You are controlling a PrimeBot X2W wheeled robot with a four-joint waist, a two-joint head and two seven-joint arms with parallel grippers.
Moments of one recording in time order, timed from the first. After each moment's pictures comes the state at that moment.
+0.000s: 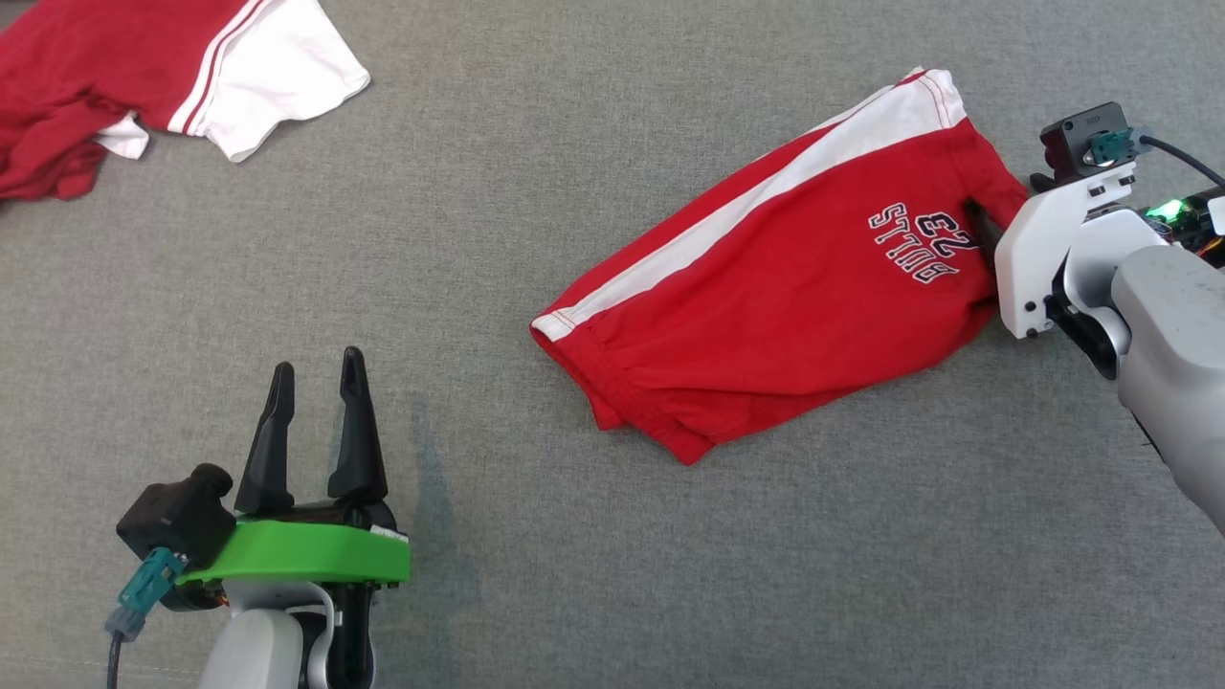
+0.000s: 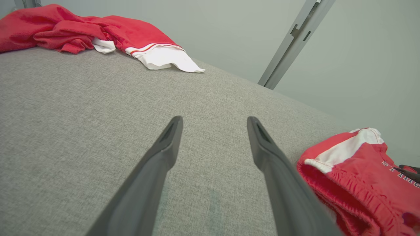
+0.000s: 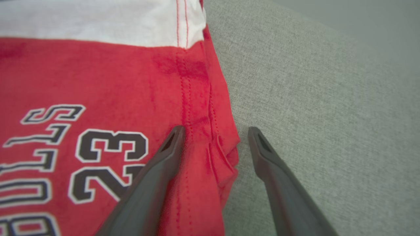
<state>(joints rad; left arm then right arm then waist) -0.15 0.05 -0.11 0.17 -0.53 -0.11 -0.26 -1.04 -0.40 0.81 1.04 0.67 0.13 0.08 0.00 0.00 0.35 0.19</state>
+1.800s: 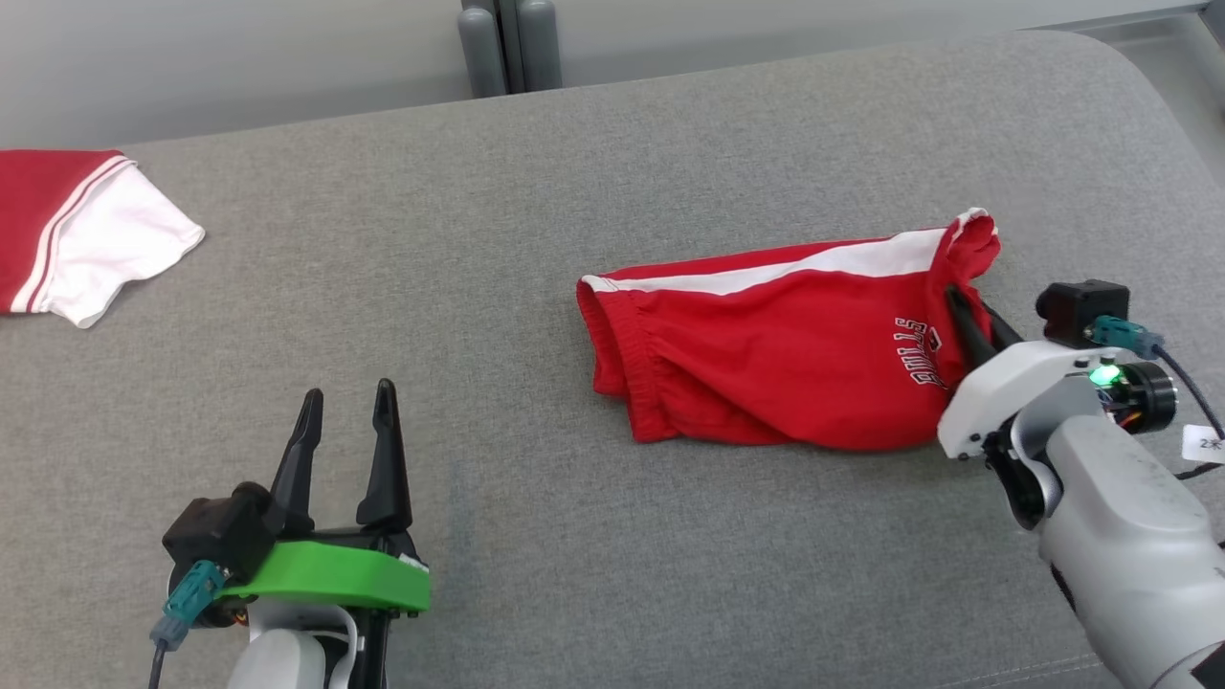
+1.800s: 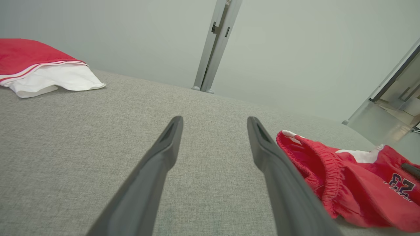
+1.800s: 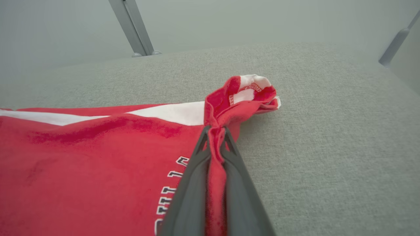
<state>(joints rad) -0.13 0.05 -0.12 0.21 -0.43 -0.12 -0.26 -0.68 -0.26 0.38 0.92 0.58 0.13 -0.26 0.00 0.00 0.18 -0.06</state>
